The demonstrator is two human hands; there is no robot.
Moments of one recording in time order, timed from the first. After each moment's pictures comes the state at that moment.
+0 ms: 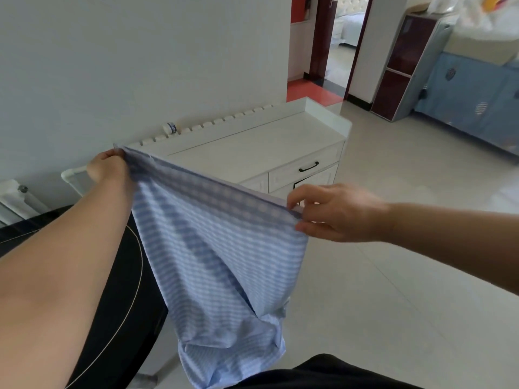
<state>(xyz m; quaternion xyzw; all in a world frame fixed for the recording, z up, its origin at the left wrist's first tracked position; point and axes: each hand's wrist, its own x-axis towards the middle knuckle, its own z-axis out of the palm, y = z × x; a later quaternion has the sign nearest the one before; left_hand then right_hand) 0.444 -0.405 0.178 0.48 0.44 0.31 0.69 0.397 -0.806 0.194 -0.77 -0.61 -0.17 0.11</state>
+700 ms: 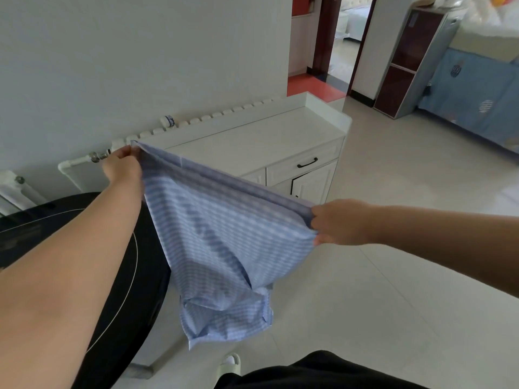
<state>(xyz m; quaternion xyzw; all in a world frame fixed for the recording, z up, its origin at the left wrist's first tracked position) 0.452 -0.421 0.151 0.62 0.39 0.29 0.62 0.417 -0.820 0.163 -0.87 -0.44 0.15 -0.18</state>
